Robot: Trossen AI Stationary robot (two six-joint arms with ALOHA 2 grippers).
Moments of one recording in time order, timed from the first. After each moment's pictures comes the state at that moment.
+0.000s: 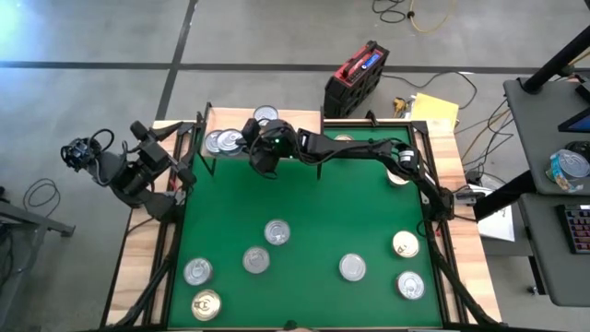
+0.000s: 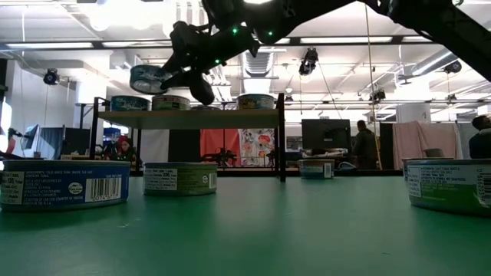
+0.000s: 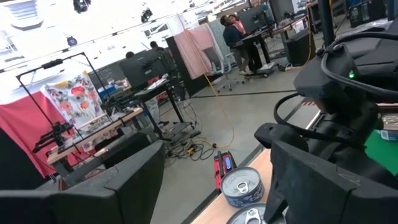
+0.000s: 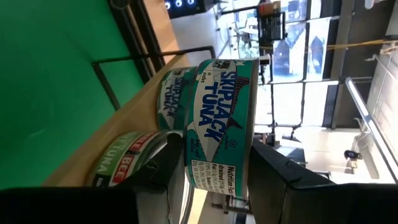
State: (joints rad) left arm -0.56 0.58 0.90 -0.25 -1.41 0.44; right arm -0.22 2.25 1.99 -0.03 0.02 -1.42
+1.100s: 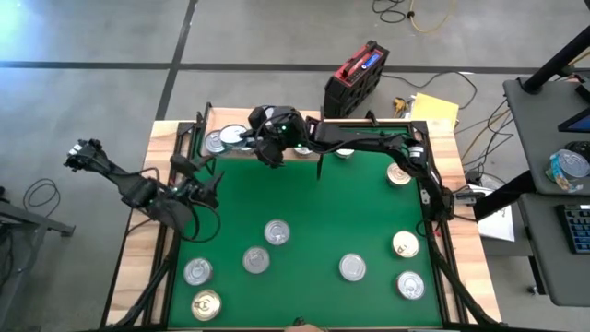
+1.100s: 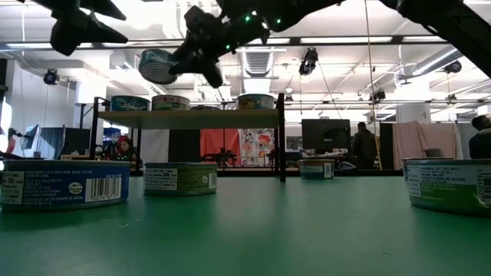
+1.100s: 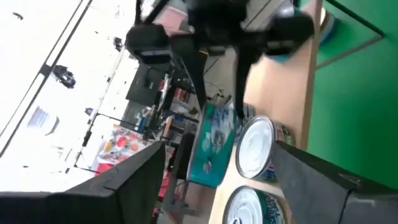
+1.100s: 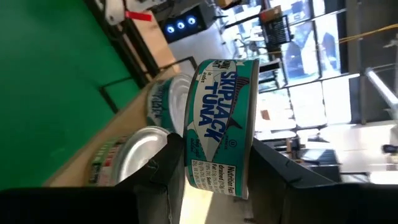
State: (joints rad) left arm -0.56 0.77 0.71 -0.63 -1.40 0.42; right arm -0.26 2.17 1.99 -0.14 -0.11 -1.26
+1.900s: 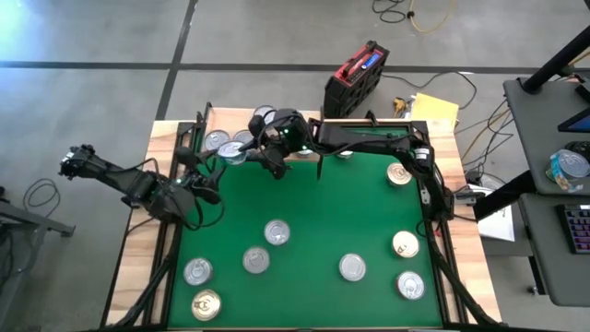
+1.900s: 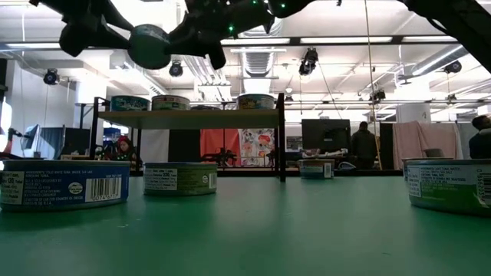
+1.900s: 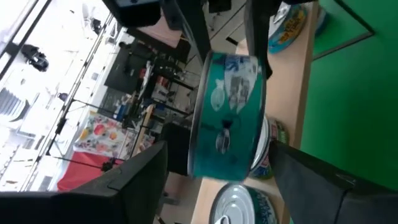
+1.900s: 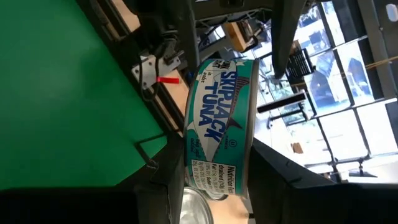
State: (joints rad) left arm -0.40 0.75 0.73 -0.60 -1.23 0.45; right arm -0.23 2.12 1.99 -0.21 -0.27 -1.15
